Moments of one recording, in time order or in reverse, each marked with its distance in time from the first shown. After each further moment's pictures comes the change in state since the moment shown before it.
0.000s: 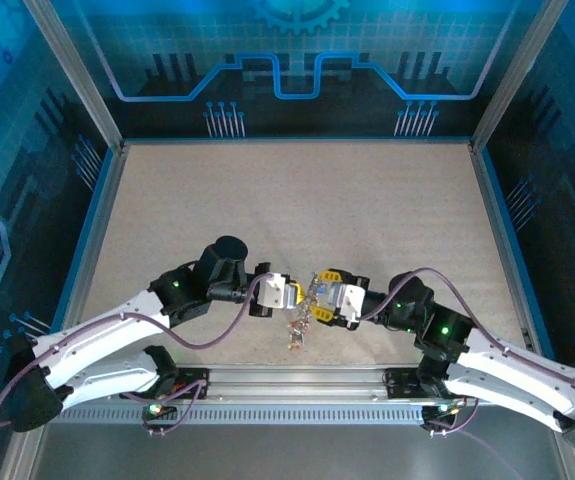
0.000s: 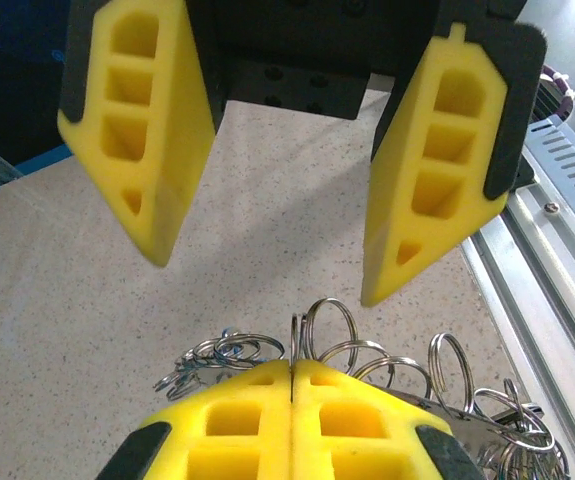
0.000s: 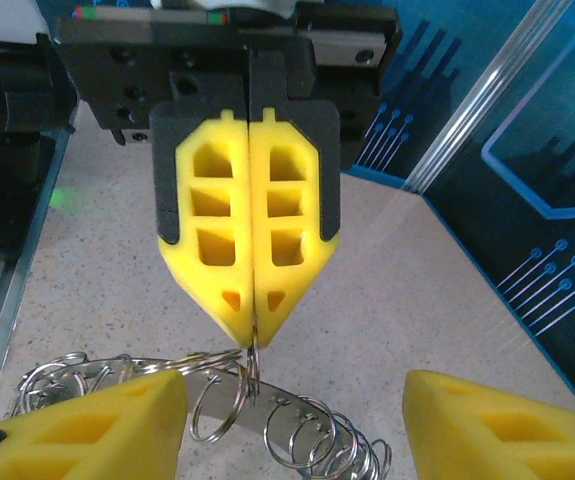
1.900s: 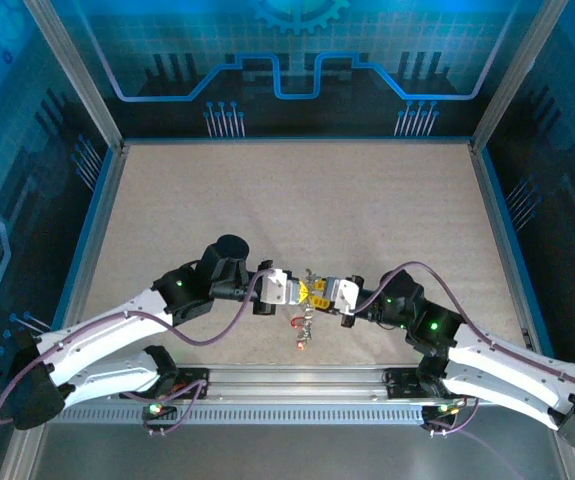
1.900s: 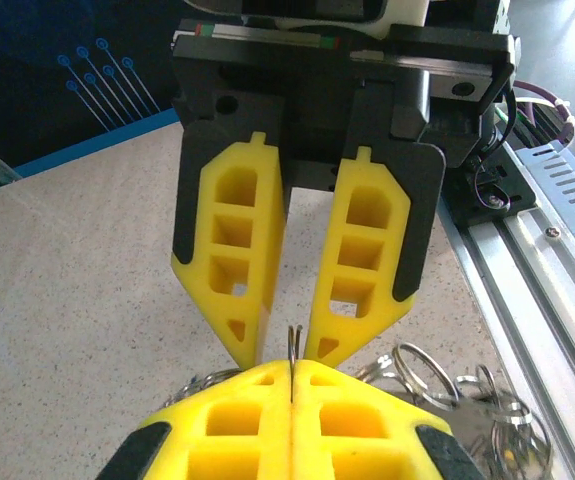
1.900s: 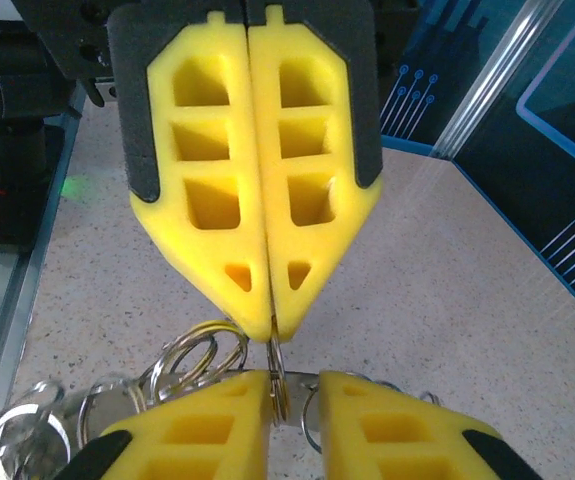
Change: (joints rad) left arm 0.000 0.021 -0.003 0.045 0.015 -0.051; right arm -0.038 0.125 -0.022 0.076 -0.051 0.072
